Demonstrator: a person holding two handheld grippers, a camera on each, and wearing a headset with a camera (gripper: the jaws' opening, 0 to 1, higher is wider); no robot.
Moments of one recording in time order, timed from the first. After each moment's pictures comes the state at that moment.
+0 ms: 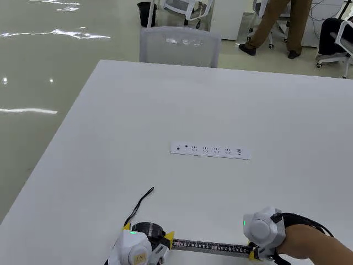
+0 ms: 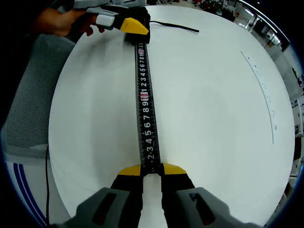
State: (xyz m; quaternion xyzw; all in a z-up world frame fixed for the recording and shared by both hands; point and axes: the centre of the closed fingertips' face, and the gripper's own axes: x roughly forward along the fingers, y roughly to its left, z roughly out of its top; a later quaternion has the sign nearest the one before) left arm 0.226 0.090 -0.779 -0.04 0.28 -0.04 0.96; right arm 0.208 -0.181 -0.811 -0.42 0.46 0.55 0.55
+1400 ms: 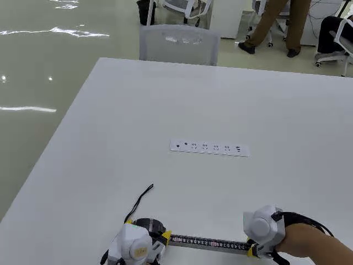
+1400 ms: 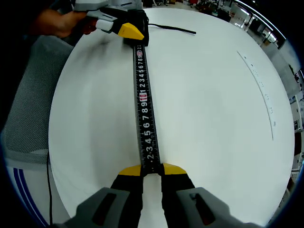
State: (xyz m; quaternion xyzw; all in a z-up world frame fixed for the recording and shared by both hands) left arm 0.218 0.090 -0.779 0.00 0.29 -0.07 0.95; right arm 0.206 -0.178 -0.809 -0.40 0.46 0.55 0.57
